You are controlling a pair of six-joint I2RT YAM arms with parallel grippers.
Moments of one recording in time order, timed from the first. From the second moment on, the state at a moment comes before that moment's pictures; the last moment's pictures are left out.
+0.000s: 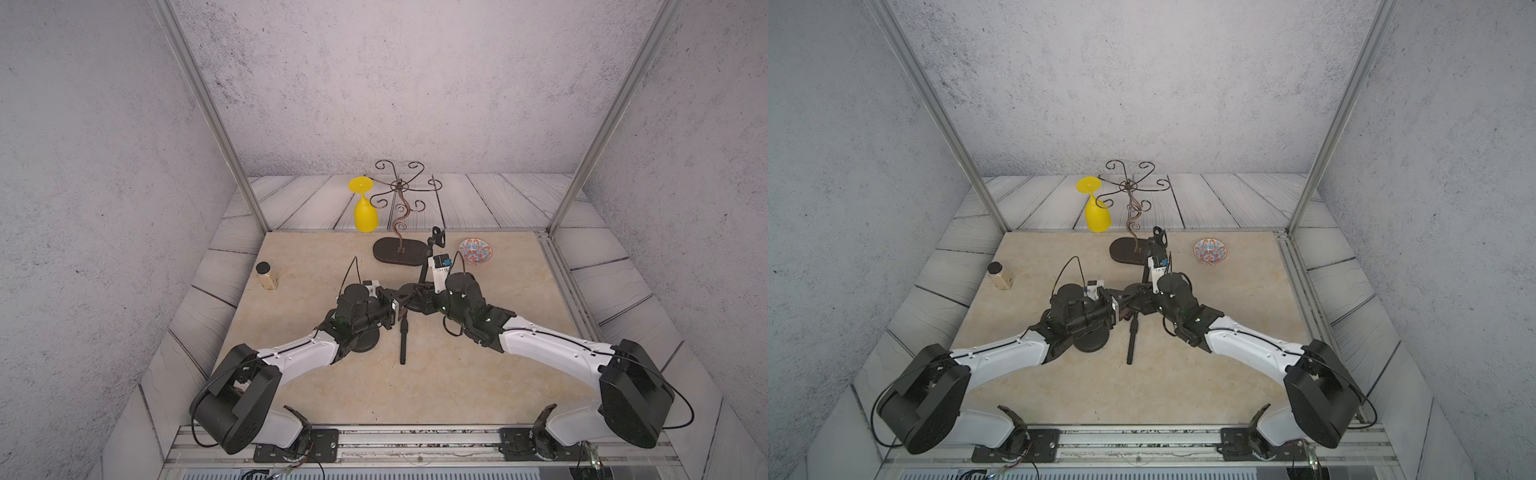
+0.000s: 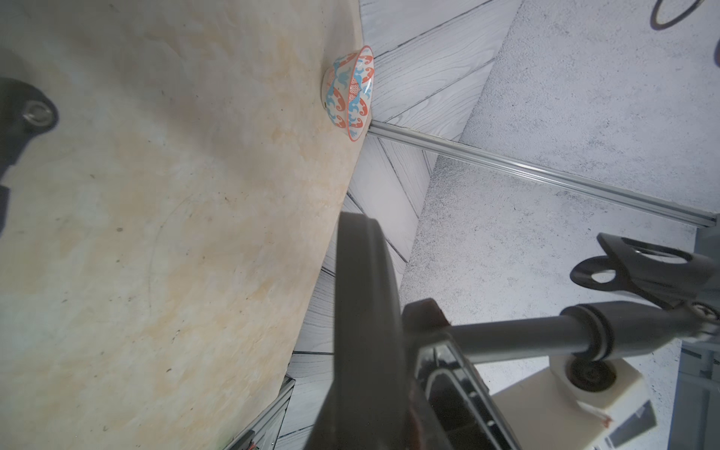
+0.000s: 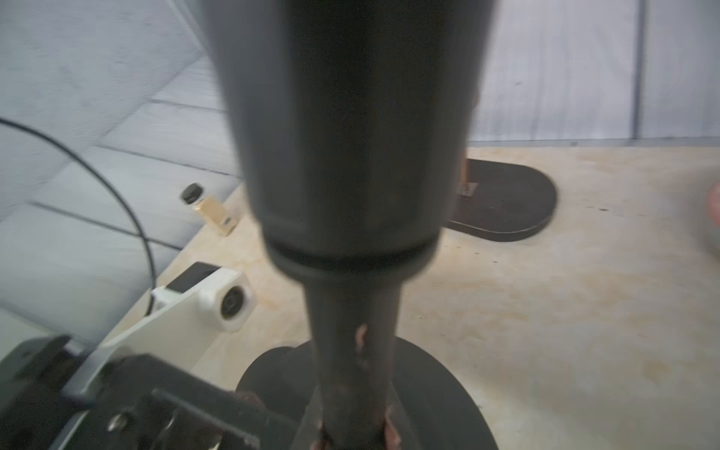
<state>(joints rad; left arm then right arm) -0.62 1.41 0.63 0.60 0.40 -1.72 0.84 1.44 0.98 0.04 0.21 0.47</state>
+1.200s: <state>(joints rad) -0.64 1.41 0.63 0.61 0.44 -1.72 0.52 1.40 0.83 0.25 -0.62 0.18</state>
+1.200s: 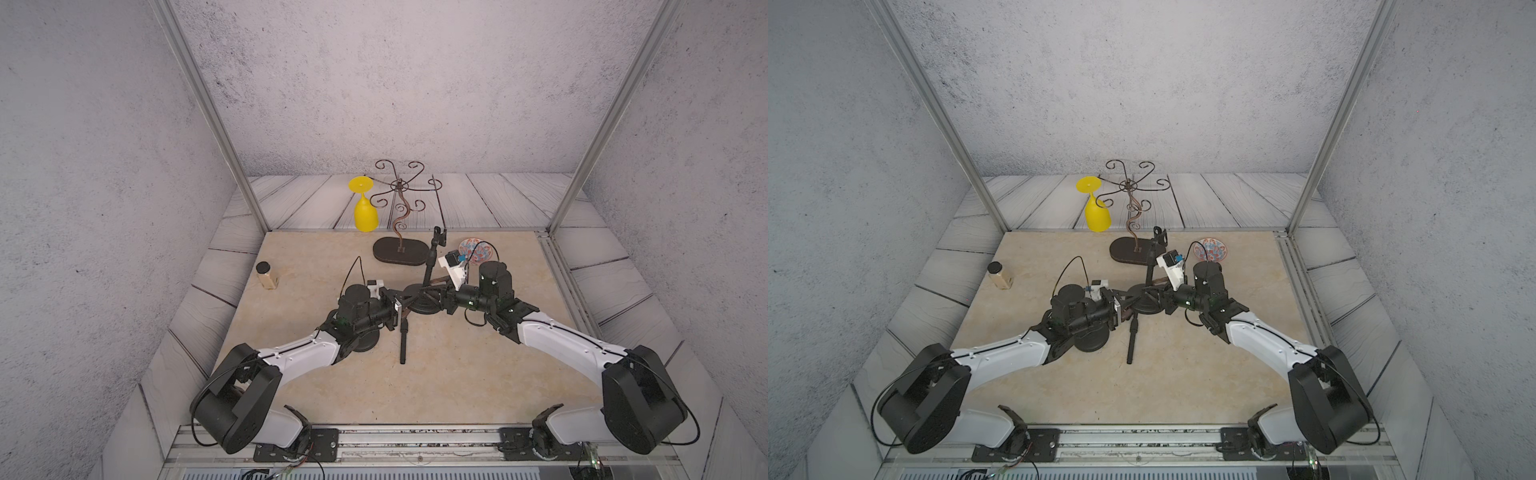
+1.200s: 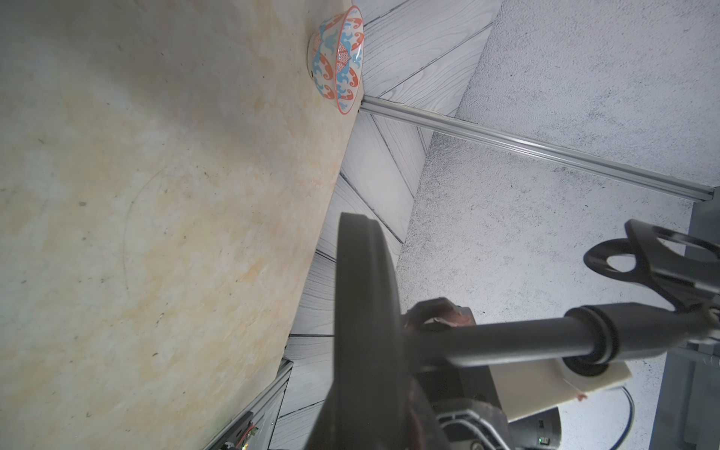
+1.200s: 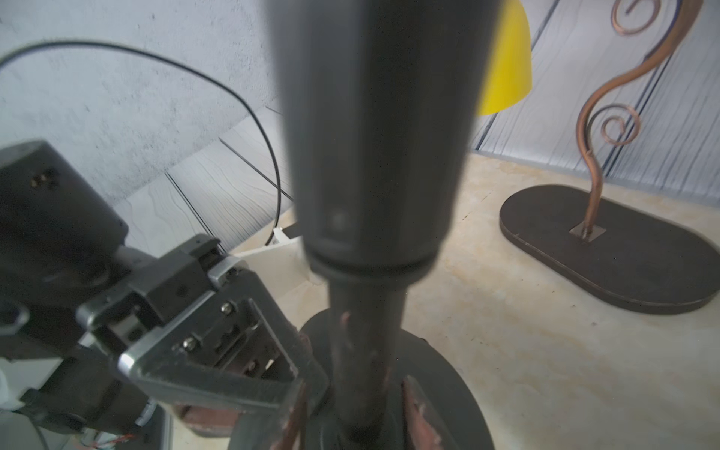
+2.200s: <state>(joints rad) -0.62 1.50 0.63 0.65 0.46 -1.69 0.89 1.45 1.02 -0.07 0.37 0.66</state>
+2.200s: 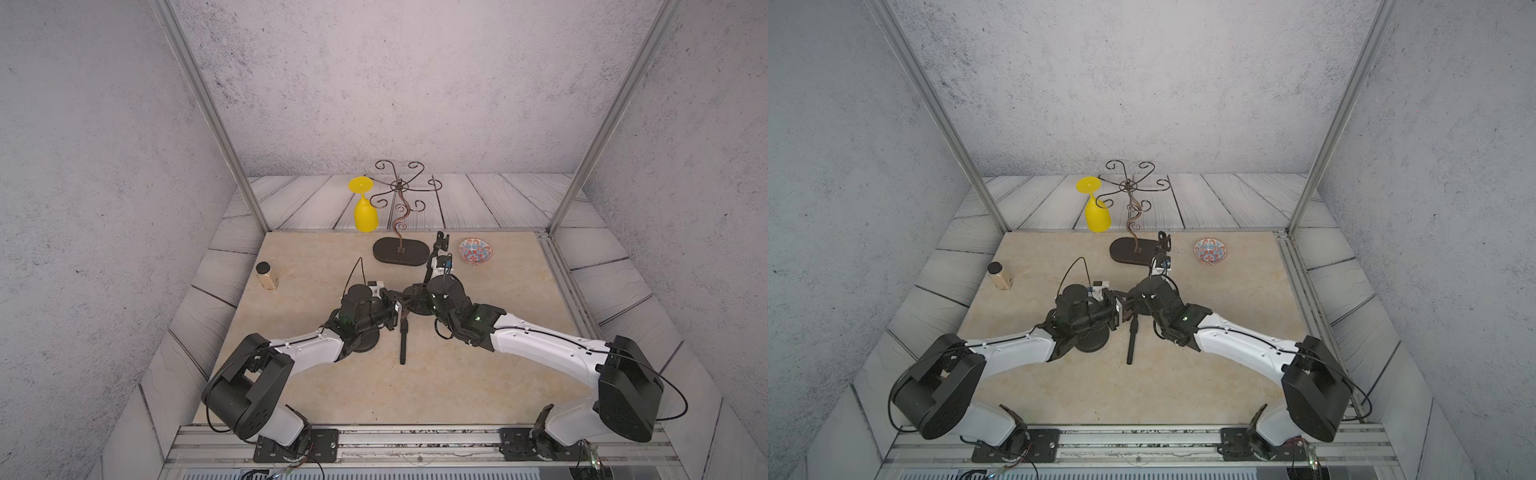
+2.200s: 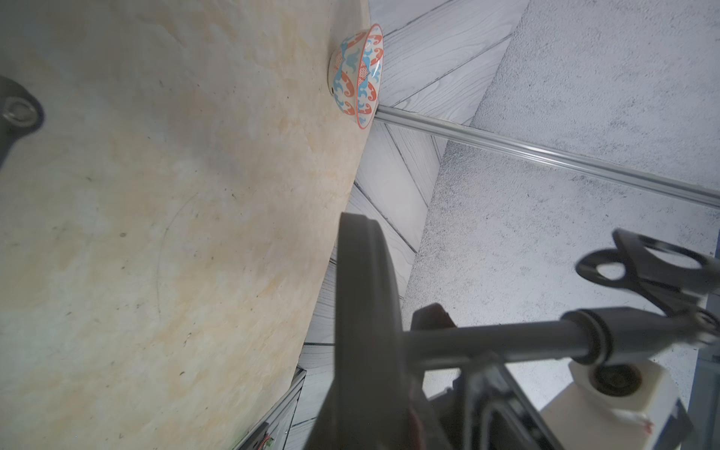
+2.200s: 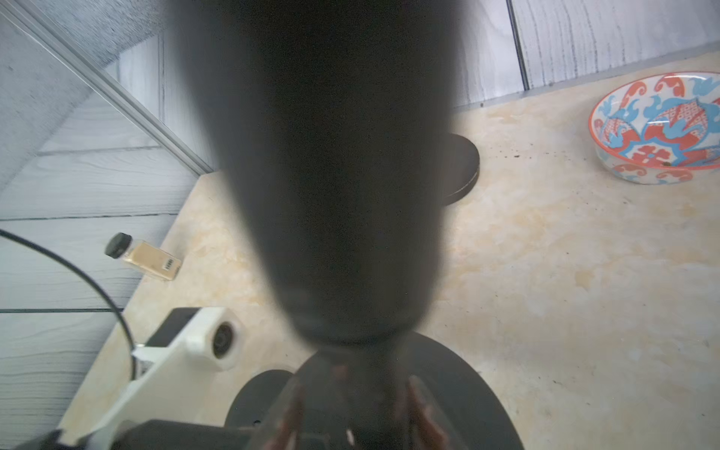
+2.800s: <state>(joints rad) -0.57 1.50 0.63 0.66 0.49 -1.69 0.50 1.34 0.70 0.37 -0.51 0.41</state>
